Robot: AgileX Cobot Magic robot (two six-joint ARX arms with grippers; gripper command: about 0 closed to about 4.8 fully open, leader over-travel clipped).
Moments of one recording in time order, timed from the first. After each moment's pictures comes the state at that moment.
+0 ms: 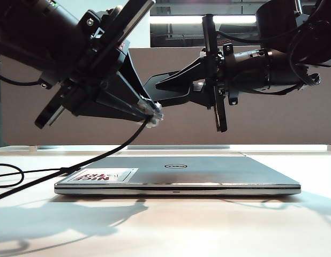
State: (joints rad) left arm -0.84 1.21 0.56 0.12 0.12 -0.62; right arm 0.40 1.72 0.83 0.73 -0.94 0.96
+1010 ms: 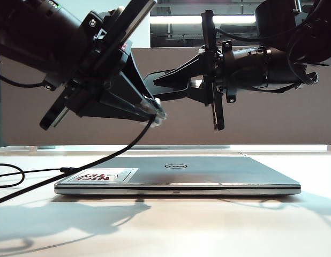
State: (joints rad) left arm -0.82 1.22 0.56 0.16 0.14 -0.62; right arm 0.41 1.72 0.84 0.74 -0.95 1.00
